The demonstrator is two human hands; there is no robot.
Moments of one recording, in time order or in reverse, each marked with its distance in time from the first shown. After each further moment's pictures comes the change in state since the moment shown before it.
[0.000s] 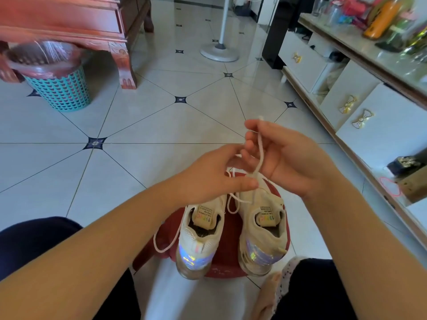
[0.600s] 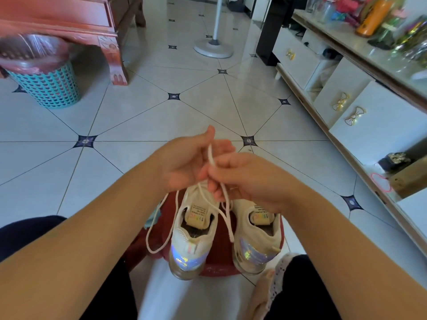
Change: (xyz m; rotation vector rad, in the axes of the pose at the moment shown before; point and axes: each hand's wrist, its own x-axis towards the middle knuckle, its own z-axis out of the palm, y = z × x) left_hand 0.016 -0.004 -0.023 -1.045 -0.008 -0.429; right_hand -0.001 0.033 0.009 -0.727 -0.226 0.148
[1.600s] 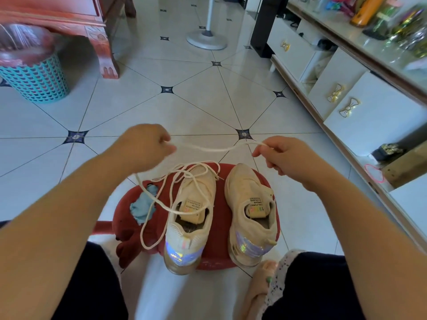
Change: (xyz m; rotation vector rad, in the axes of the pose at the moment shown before) left_hand -0.002 0.013 -0.048 1.649 0.586 0.138; right_hand -0.012 0.032 -0.074 -0.605 0.553 0.095
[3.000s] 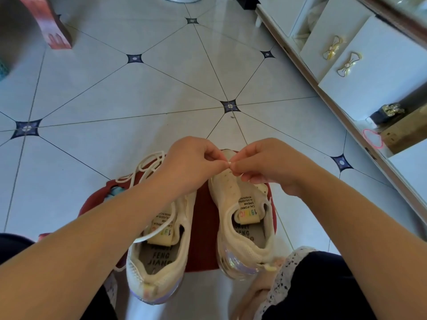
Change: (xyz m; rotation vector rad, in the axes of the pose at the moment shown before) left_hand 0.034 0.078 0.093 -0.496 -0.177 0.231; right_hand 0.026 0.029 0.030 0.362 -0.234 0.337
